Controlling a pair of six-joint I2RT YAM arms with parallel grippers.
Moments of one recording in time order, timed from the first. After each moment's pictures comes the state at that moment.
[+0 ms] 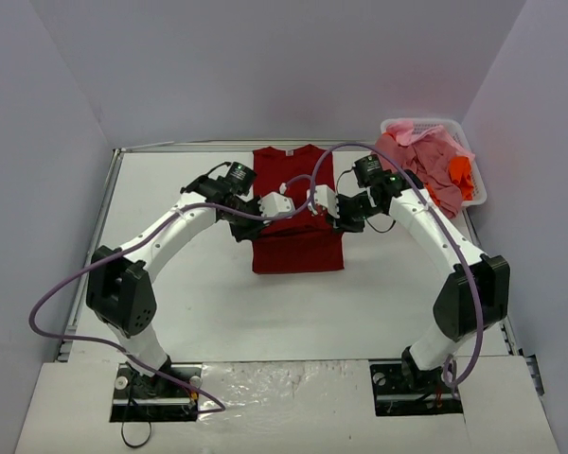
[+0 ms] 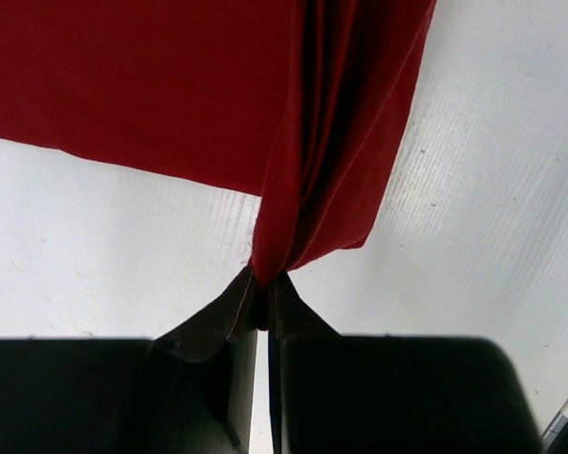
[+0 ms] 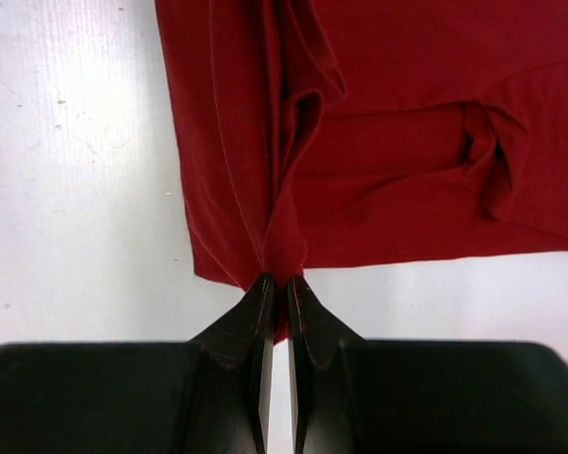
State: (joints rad) left arm -0.55 1.70 1.53 -0.93 0.33 0.72; right arm 0.35 1.61 1.42 -0.96 -0.54 -1.16
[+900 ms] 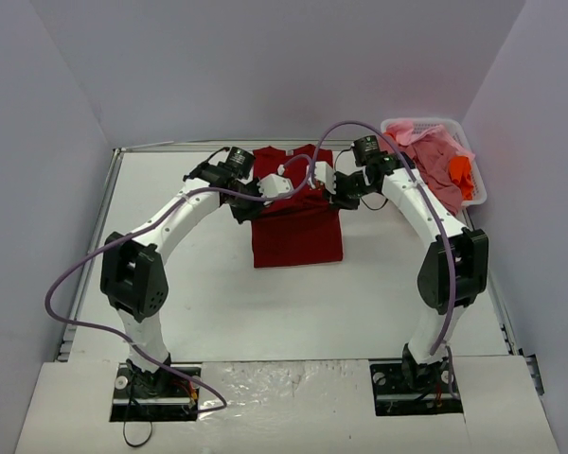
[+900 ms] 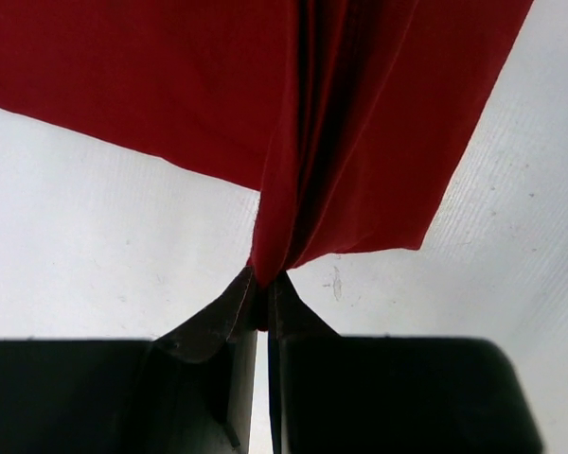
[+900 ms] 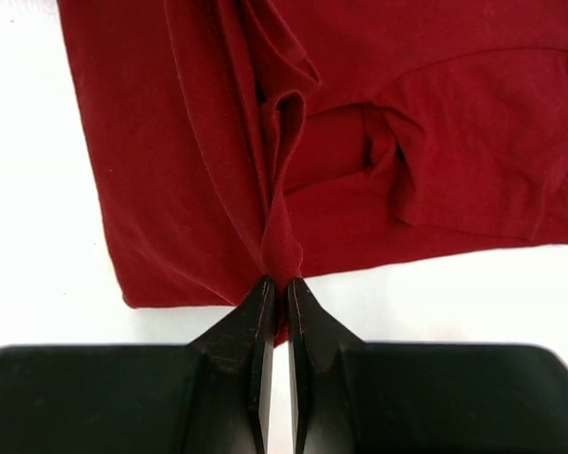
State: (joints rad) left arm -0.49 1.83 1.68 -0.88 0.28 0.72; right arm 0.29 1.82 1.62 -0.88 -0.56 -1.15
